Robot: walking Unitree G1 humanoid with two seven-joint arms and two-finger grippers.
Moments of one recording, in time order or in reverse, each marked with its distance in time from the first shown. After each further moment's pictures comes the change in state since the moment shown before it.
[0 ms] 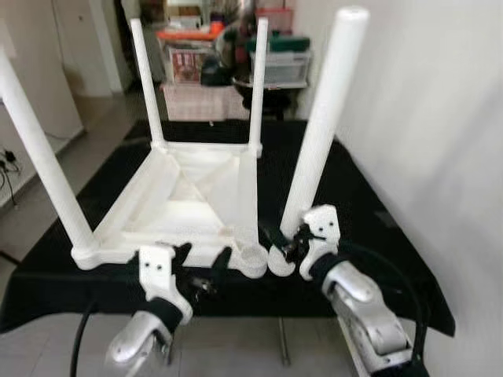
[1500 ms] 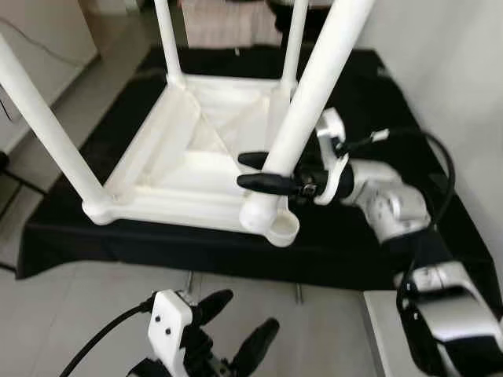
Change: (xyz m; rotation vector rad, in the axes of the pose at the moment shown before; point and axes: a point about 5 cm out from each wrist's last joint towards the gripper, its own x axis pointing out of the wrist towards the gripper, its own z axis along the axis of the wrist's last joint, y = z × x) left arm -0.078 -0.066 0.013 -0.074 0.192 -0.430; right arm 0.038 -0.039 0.118 0.019 -0.137 1.001
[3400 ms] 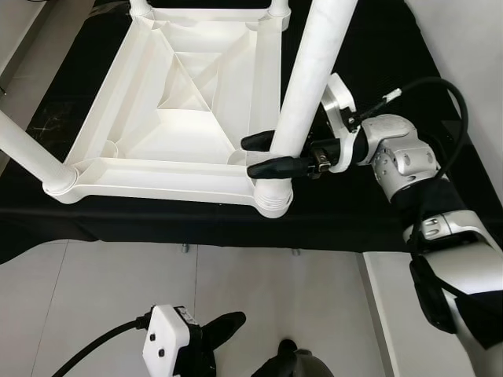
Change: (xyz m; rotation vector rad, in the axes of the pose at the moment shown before) left arm -0.015 -0.027 0.014 -0.097 0.044 -0.070; right arm 0.001 -0.018 0.032 -0.165 0.203 0.126
